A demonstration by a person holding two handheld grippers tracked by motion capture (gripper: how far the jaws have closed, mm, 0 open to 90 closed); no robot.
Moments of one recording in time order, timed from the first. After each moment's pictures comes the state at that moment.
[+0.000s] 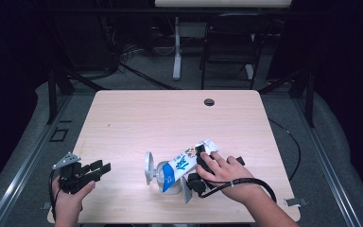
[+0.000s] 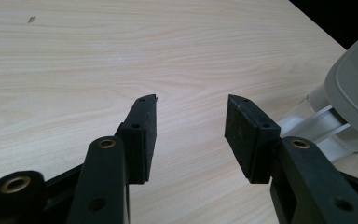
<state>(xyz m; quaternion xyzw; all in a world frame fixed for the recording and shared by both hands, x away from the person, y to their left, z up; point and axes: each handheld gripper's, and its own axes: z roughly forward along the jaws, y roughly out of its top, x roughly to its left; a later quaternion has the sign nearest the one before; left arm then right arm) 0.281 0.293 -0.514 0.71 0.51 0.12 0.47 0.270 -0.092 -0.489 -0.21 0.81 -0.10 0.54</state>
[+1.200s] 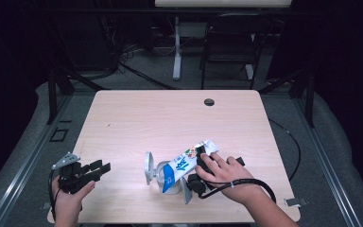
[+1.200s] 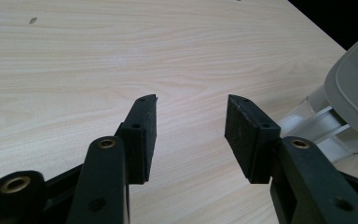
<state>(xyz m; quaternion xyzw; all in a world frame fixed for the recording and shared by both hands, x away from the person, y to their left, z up) 0.281 0.293 -0.514 0.71 0.51 0.12 0.47 0.268 -0.092 -0.489 -0.21 0.81 -0.10 0.54</state>
